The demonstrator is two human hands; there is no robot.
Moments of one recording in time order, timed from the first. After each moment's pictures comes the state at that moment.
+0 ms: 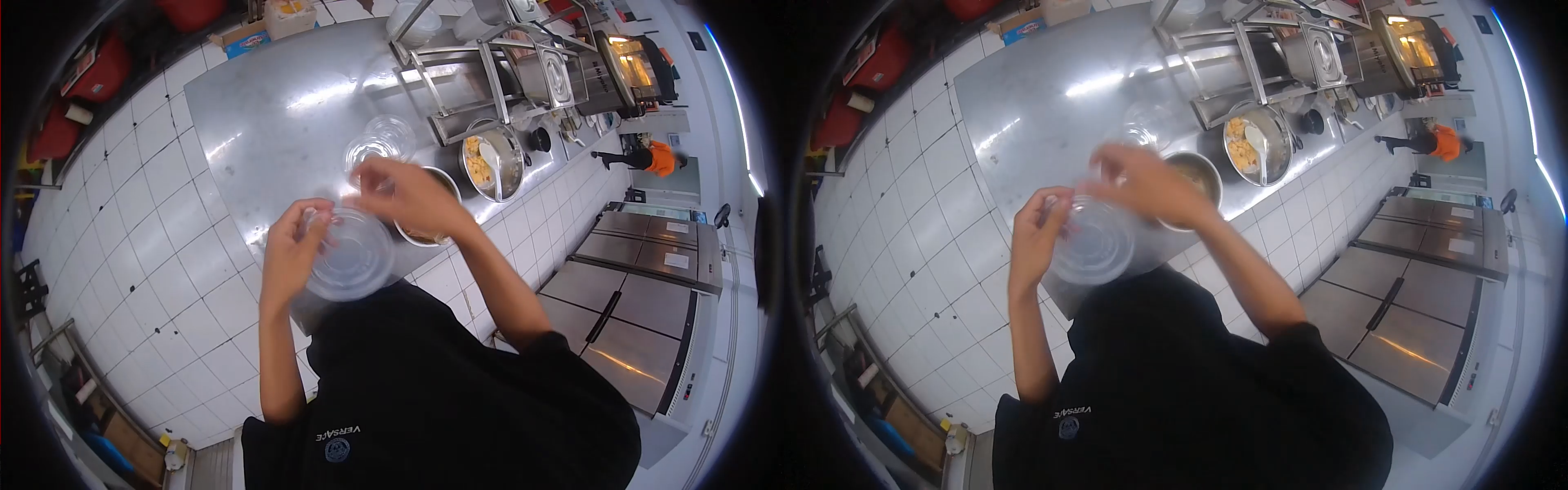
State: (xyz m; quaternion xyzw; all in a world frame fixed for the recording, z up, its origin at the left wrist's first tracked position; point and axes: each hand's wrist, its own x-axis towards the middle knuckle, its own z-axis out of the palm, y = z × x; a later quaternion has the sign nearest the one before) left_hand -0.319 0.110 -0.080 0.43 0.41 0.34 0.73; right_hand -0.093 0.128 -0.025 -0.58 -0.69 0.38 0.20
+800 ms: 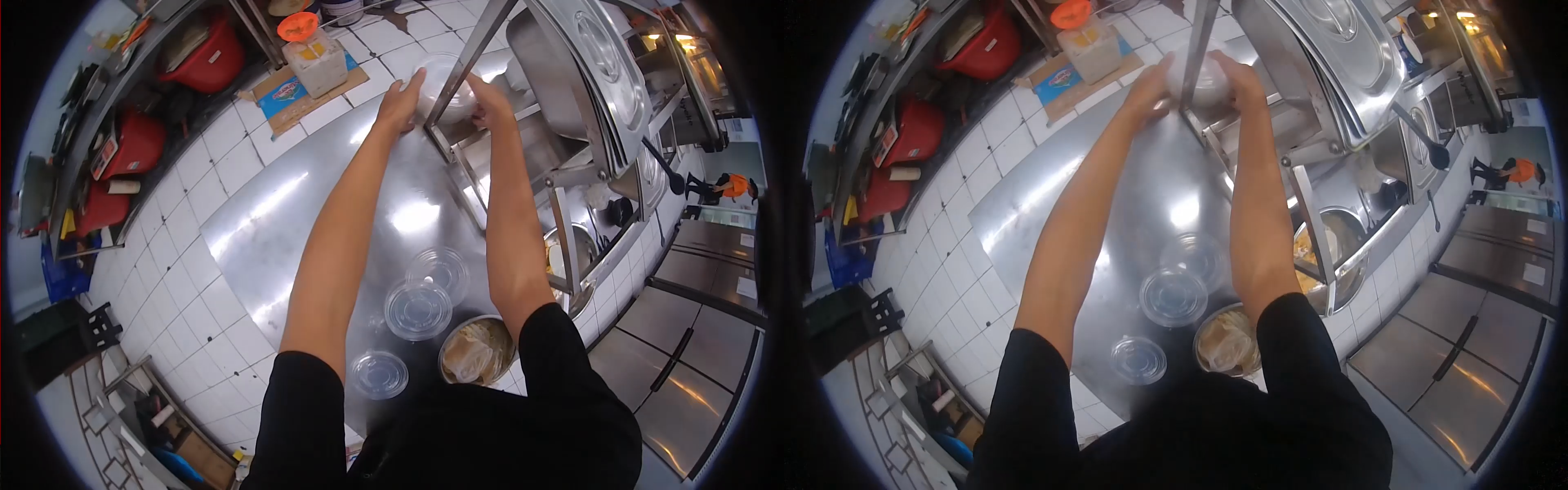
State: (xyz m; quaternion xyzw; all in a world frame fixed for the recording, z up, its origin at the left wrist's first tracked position) left_hand 0.009 0.580 -0.254 0.48 0.51 0.25 0.66; right_hand 0.181 0.516 -0.199 -0.77 -0.18 0.45 0.42
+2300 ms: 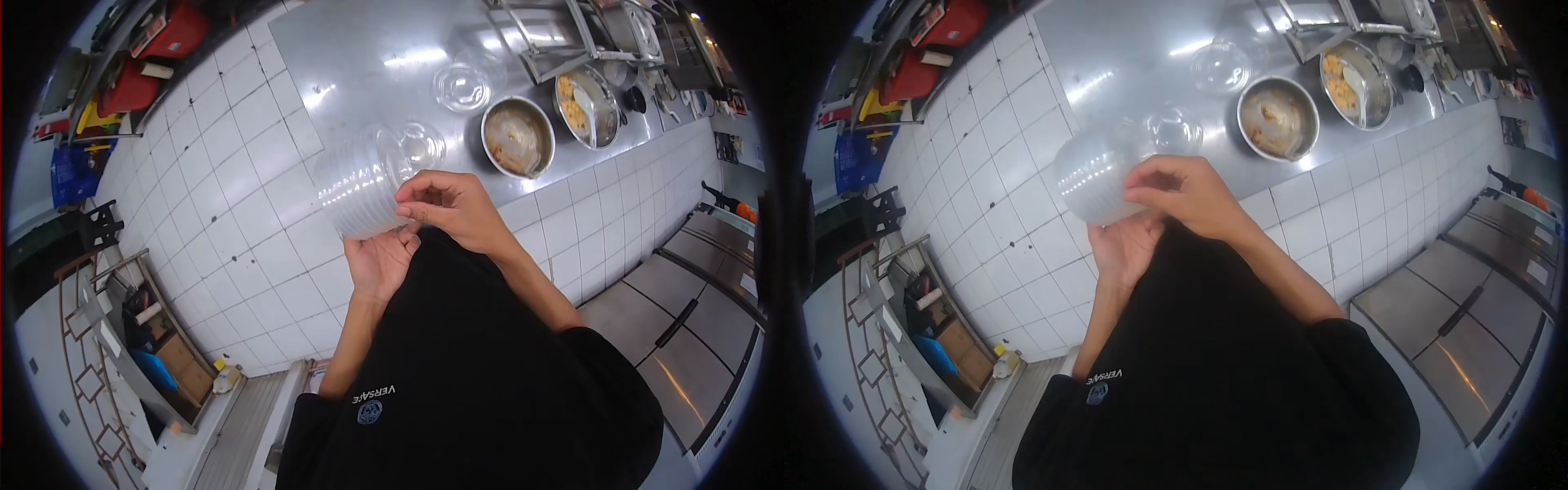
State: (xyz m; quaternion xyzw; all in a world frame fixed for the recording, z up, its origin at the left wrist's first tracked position) left_hand -0.337 -0.047 -0.115 -0.05 0.29 0.49 0.82; right_hand -0.165 -0.001 -0.047 -0.48 -0.40 0.69 0.37
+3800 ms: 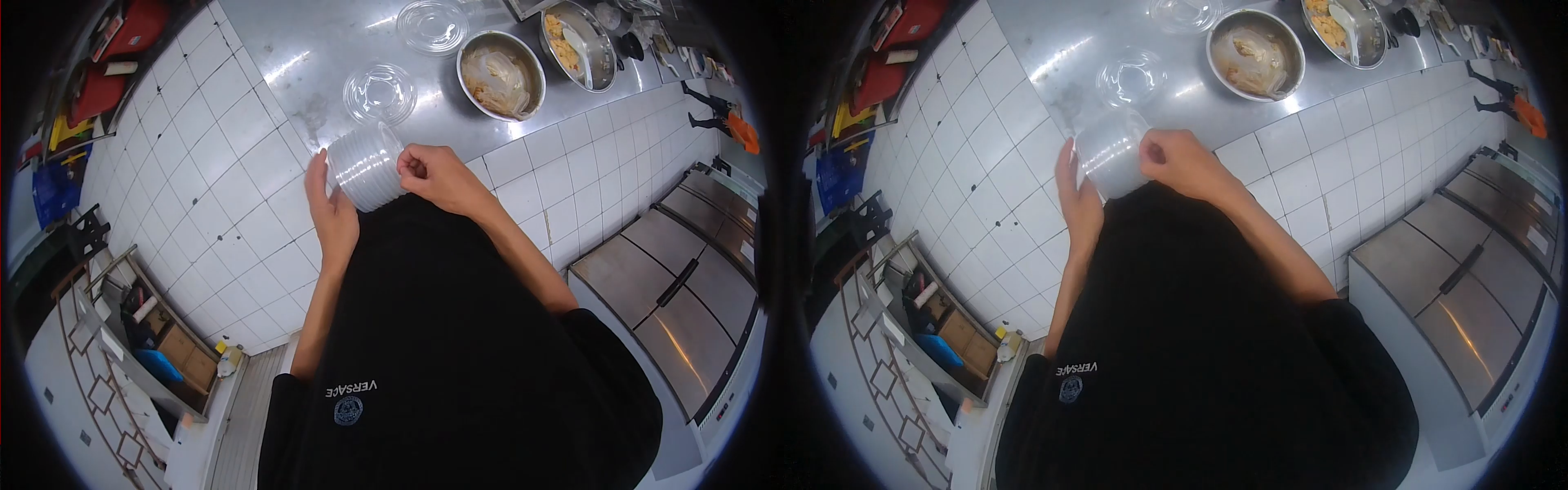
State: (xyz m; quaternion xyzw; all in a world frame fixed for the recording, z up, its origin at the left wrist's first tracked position) left_hand -0.351 -0.063 -0.165 0.49 0.62 0.35 0.50; right_hand -0.139 -0.054 -0.146 -0.58 -0.53 0.56 0.25
